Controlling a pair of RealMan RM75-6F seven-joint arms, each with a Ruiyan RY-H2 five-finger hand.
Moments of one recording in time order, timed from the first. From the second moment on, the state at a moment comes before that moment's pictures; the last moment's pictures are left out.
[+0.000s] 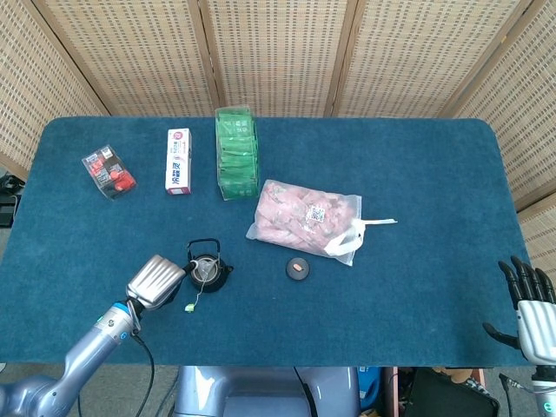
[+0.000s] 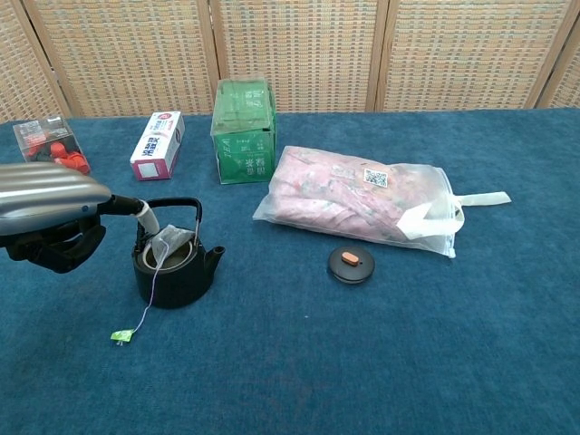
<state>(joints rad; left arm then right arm) -0.63 -1.26 -0.02 -1.88 1.13 0.94 0.72 0.01 -1.16 0.05 -1.49 -1.49 1.51 0.05</state>
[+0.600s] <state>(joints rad) -0.69 -1.34 0.02 -1.81 1.02 0.92 0.76 0.01 -1.16 0.05 -1.49 -1.49 1.51 0.05</state>
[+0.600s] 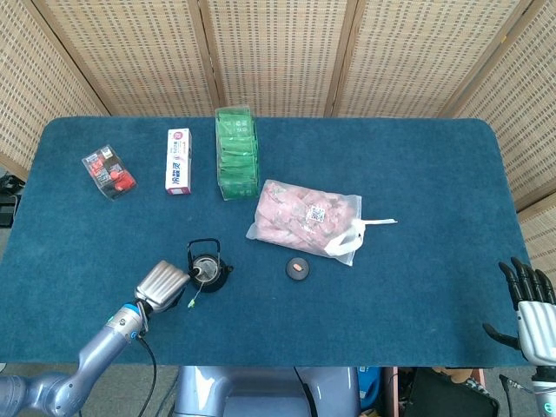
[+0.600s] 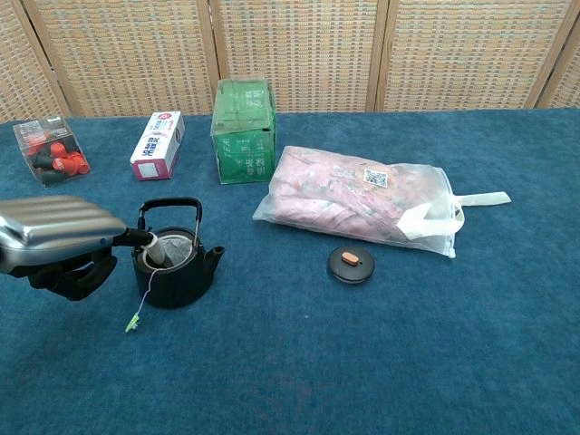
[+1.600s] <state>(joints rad) -0.70 -1.32 0.02 -1.82 1.05 0.95 0.68 0.01 -1.15 0.05 -1.50 -1.49 1.51 0.04</state>
